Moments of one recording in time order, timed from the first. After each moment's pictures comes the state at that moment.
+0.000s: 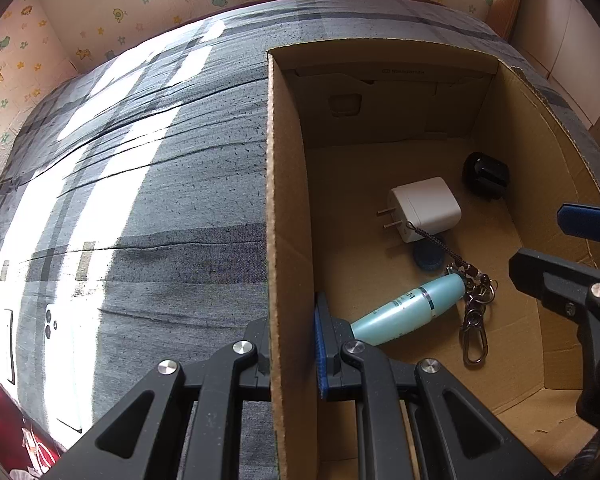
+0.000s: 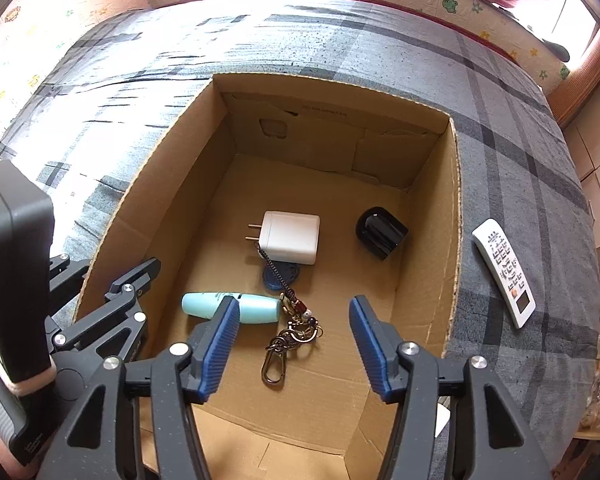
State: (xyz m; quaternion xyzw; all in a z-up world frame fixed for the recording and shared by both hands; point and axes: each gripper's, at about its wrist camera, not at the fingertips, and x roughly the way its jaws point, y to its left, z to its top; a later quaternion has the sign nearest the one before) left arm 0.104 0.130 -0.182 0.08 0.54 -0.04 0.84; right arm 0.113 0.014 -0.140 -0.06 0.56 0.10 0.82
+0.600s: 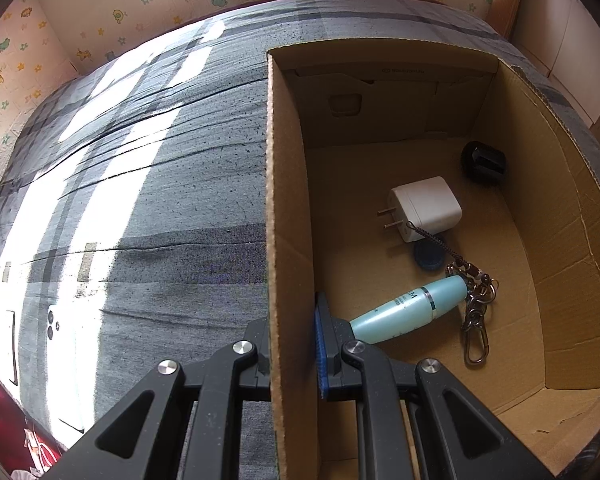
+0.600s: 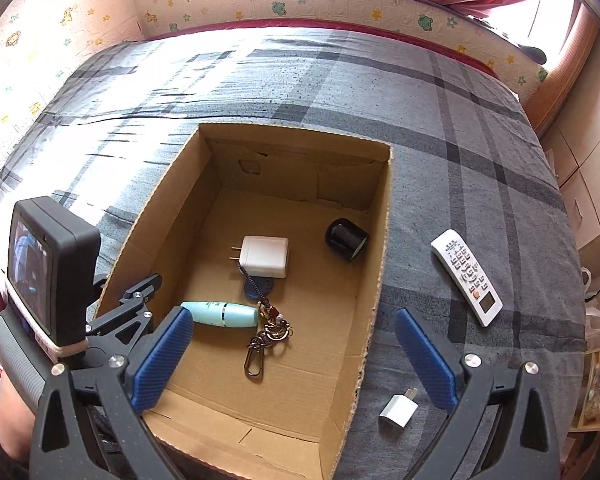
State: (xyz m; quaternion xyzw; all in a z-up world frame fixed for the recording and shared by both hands) left arm 0.105 0.127 -0.182 0.09 0.54 -0.03 0.84; right arm 0.095 -0.022 -0.095 -0.04 0.52 0.08 0.85
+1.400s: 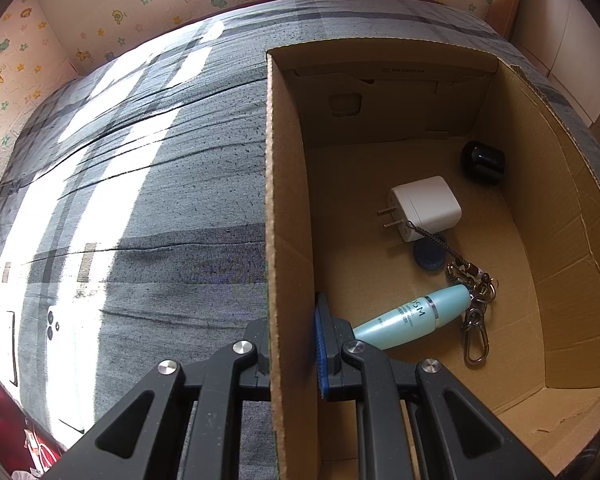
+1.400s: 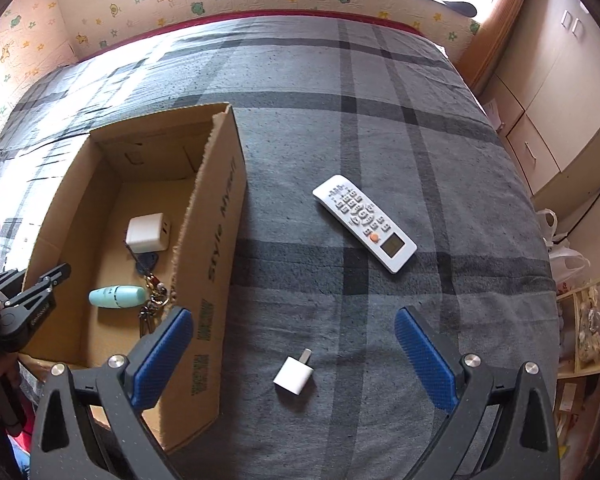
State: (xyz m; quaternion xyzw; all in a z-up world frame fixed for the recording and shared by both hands) left arm 0.104 0.127 -0.184 0.09 0.54 -0.03 0.84; right arm 0.070 -0.137 -0.115 0.00 0.54 -0.02 0.84
